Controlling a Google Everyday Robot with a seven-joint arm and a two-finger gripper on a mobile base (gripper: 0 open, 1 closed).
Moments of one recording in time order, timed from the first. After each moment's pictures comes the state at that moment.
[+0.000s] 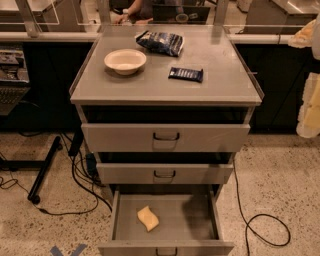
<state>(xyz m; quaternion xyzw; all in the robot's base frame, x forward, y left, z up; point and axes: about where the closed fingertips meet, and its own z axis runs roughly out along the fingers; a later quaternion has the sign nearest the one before) 0.448 -0.243 1.006 -0.62 0.77 -0.07 0.14</state>
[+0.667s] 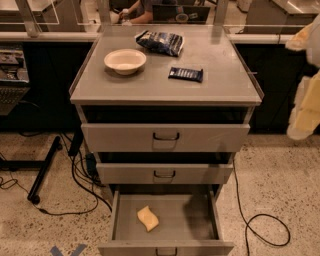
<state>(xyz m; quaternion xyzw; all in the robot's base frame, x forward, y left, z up) 0.454 -0.239 0.998 -0.61 0.78 -0.07 0.16</state>
